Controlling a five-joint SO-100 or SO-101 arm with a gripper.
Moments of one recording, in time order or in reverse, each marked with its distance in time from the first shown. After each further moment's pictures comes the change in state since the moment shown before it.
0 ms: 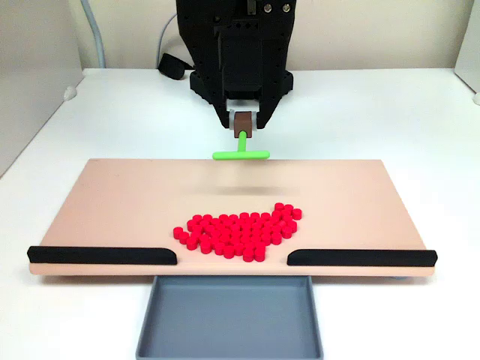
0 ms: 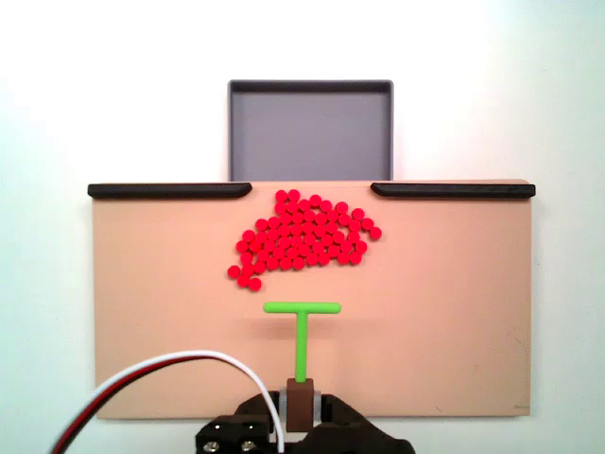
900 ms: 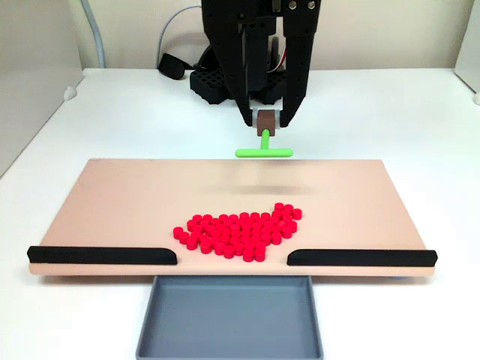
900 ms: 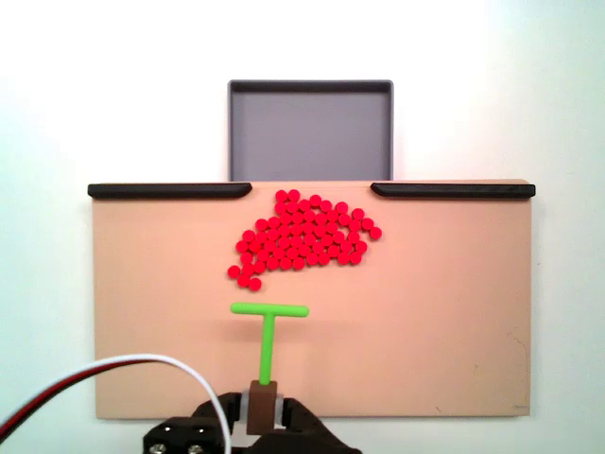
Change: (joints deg) arm -5.4 0.5 0.3 0.0 7.8
